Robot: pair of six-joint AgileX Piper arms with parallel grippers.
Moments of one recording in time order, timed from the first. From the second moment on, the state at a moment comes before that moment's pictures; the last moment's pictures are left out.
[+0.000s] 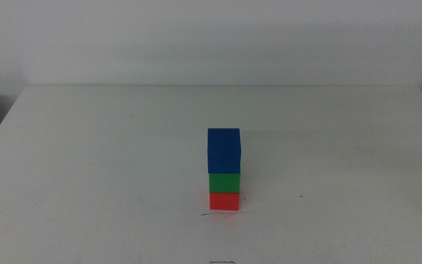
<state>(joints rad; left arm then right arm) -0.05 0.90 -1.24 -0.01 0.75 0.08 0.59 0.58 -0.88 -0.07 0.74 -0.07</state>
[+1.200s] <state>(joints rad) -0.04 -0.01 0.03 0.00 0.08 0.08 -0.07 -0.01 0.02 0.01 0.38 -0.07</state>
